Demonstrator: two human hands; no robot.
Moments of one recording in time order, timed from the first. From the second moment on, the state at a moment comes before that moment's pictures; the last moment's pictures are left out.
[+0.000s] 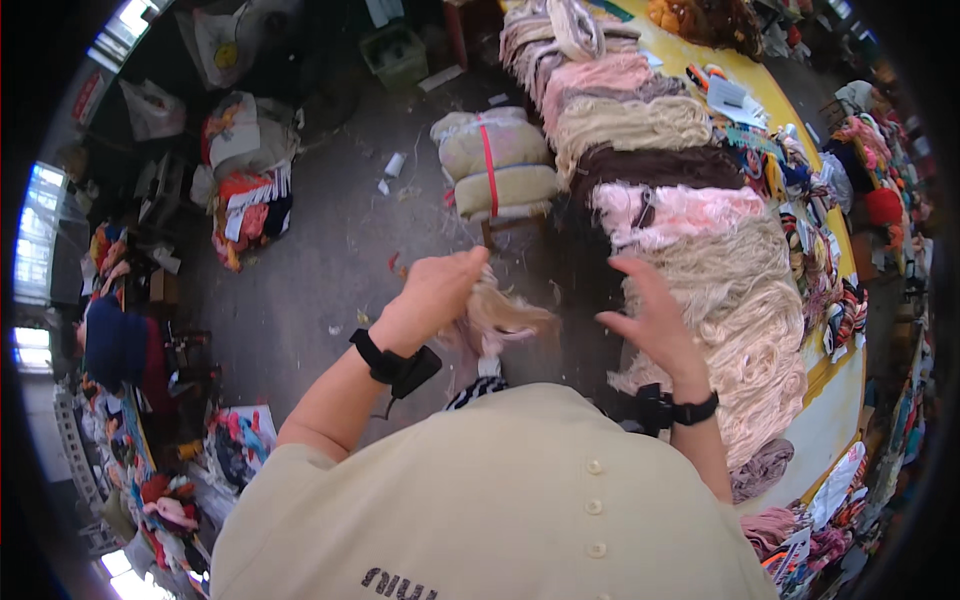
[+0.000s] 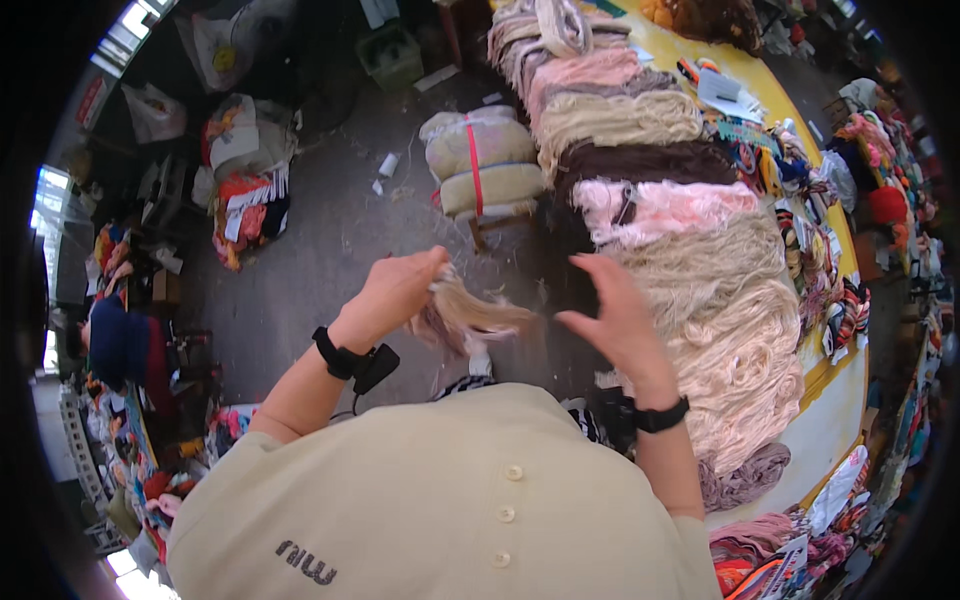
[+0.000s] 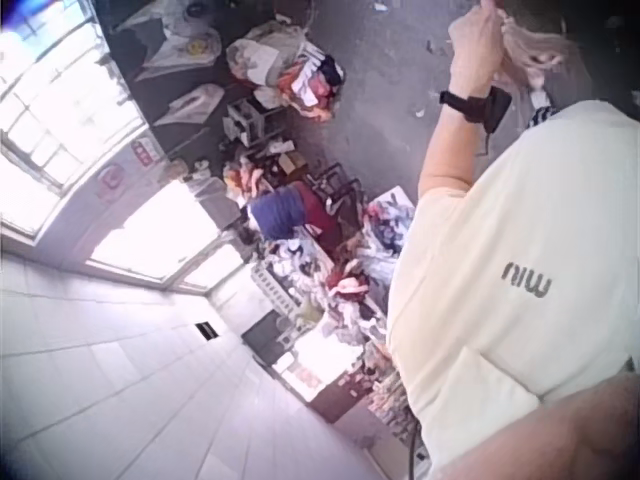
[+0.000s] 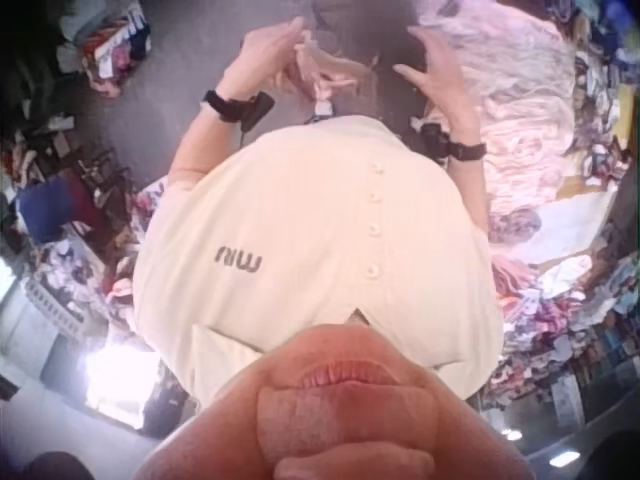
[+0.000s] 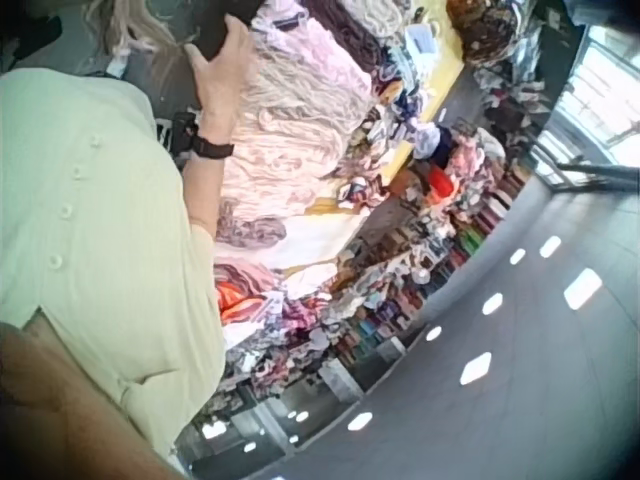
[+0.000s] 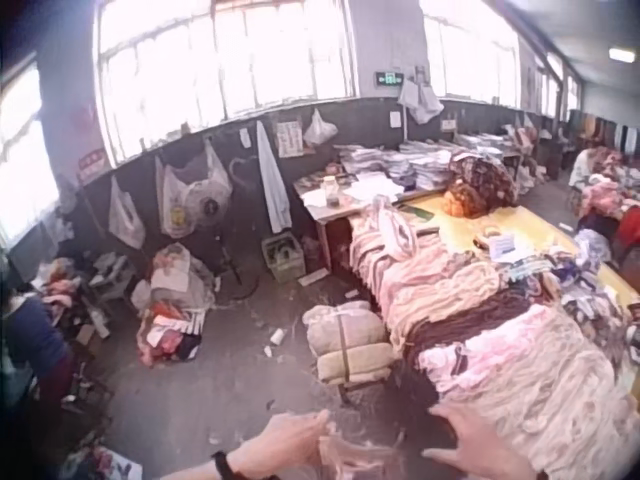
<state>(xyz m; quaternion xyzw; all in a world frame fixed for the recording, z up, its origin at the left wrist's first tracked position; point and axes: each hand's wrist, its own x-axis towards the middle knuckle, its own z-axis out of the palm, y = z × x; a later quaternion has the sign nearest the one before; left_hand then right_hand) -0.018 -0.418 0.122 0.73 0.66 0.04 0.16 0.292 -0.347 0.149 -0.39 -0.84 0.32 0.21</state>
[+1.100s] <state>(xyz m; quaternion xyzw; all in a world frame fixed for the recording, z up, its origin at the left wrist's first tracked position) -0.058 0.268 0.217 0.63 0.64 0.44 0.02 0.452 -0.105 0.083 -0.77 -0.26 0.45 0.38</state>
